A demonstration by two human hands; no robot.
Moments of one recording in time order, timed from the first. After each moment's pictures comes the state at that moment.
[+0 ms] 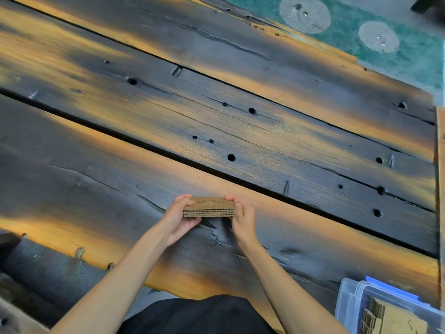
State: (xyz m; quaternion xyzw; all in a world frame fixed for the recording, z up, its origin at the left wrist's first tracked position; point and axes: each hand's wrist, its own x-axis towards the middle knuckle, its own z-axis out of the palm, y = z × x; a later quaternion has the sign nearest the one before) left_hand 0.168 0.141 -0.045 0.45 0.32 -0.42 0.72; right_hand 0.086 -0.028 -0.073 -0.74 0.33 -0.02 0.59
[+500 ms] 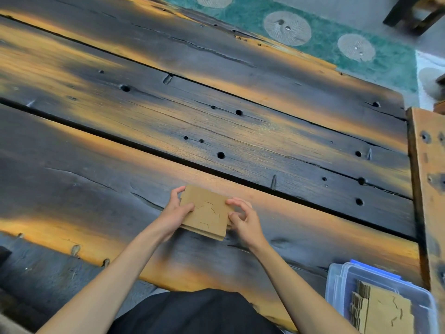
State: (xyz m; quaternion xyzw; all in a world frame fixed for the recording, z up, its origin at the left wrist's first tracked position) left_hand 0.142 0.136 -0.021 0.68 0.11 -0.43 0.58; right_hand 0.031 -0.056 -0.051 -0.72 0.28 0.03 0.64
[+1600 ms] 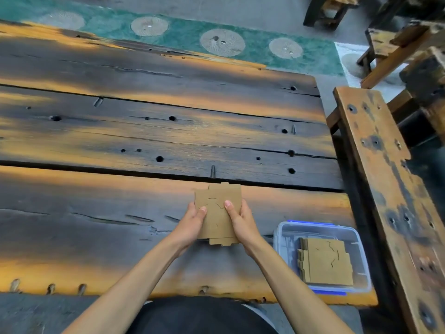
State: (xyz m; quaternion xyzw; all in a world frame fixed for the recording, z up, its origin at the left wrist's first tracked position) left_hand 0.000 -0.017 0.025 0.70 -0.02 -0.45 0.55; right_hand -0.089 -0.146 0.006 -0.60 0.40 -0.07 0.69
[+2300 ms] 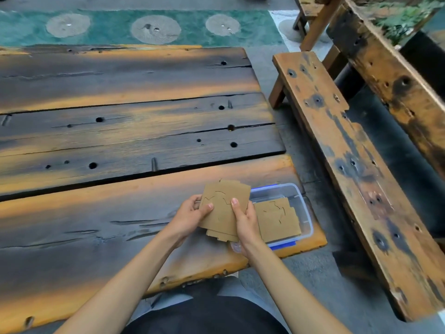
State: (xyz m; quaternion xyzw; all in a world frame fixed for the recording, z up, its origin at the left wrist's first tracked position) left_hand -0.096 -0.117 0.026 0.67 -0.11 -0.53 0.50; right_hand -0.232 -0.203 -0.015 -0.43 0.54 -0.22 0.69
